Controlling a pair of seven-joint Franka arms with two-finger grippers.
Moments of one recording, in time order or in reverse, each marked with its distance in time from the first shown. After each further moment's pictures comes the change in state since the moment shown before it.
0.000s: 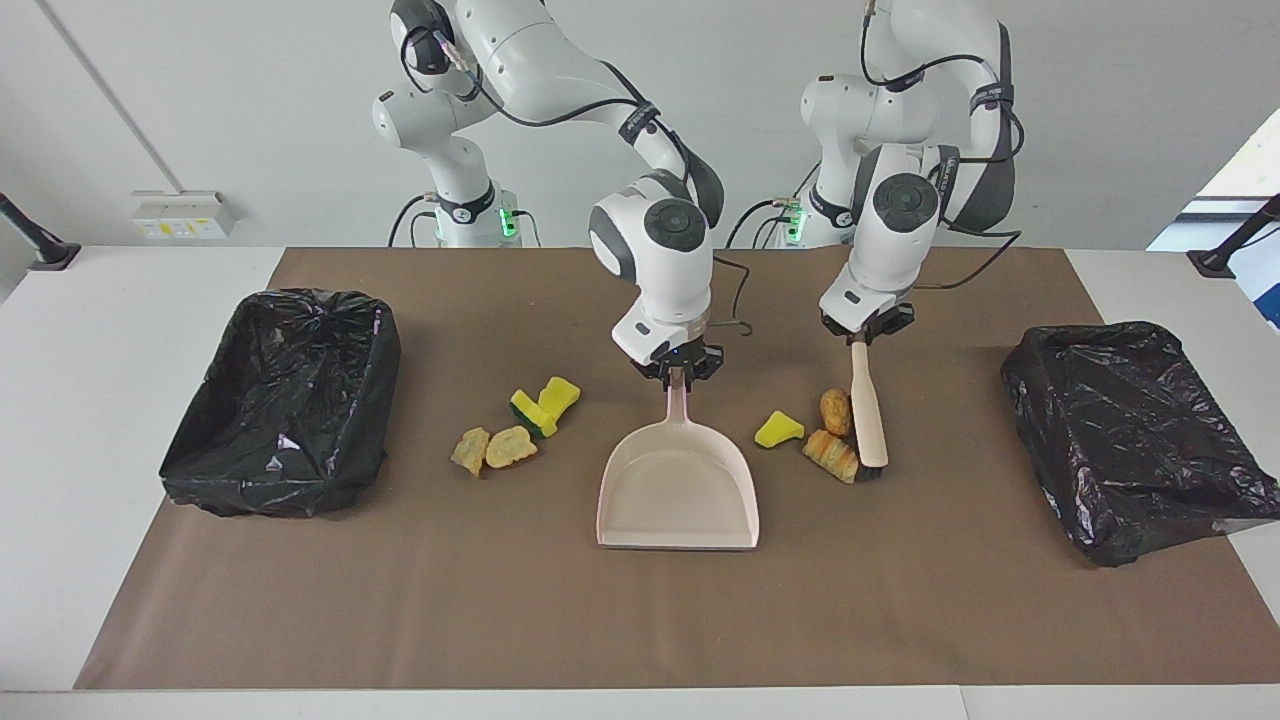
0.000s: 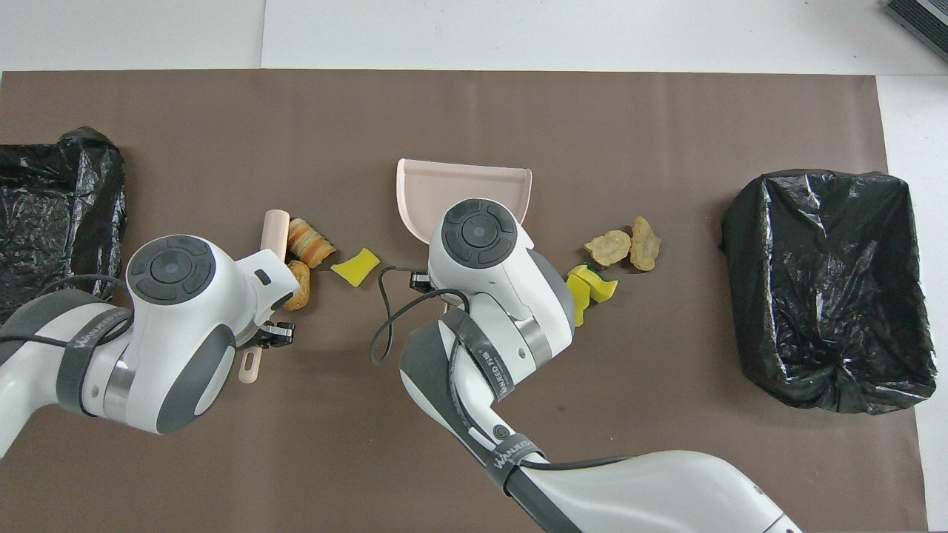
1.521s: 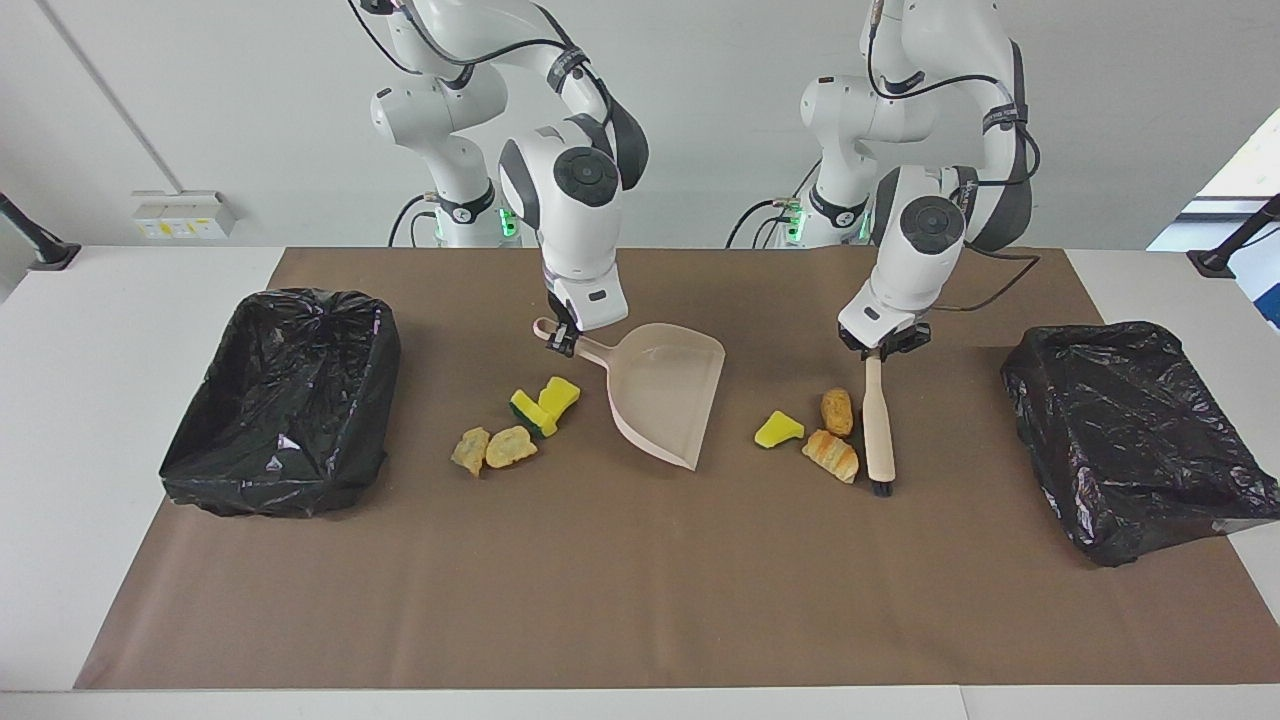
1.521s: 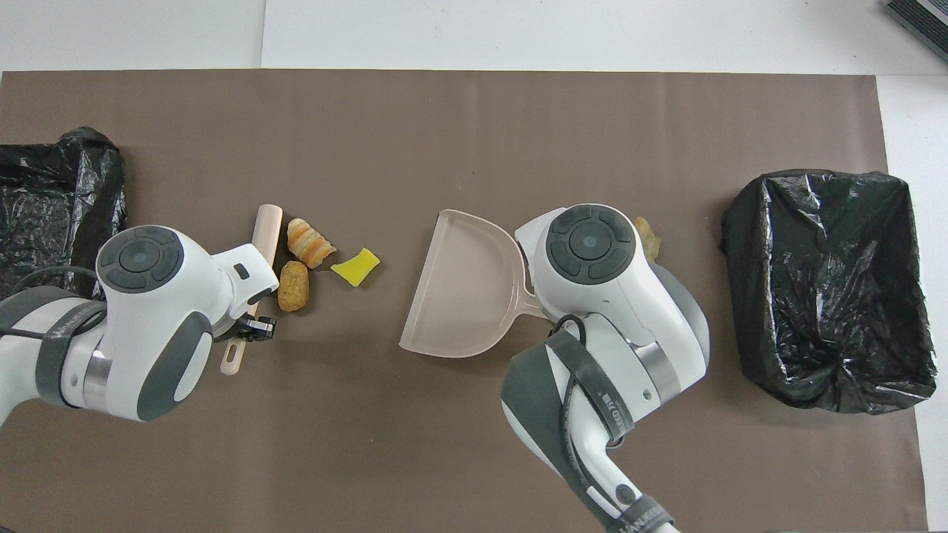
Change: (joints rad) left arm 0.049 0.077 0.005 -0.026 -0.001 0.107 0.130; right arm -0.112 -0.258 -0.002 -0.268 -0.101 -0.181 -1.336
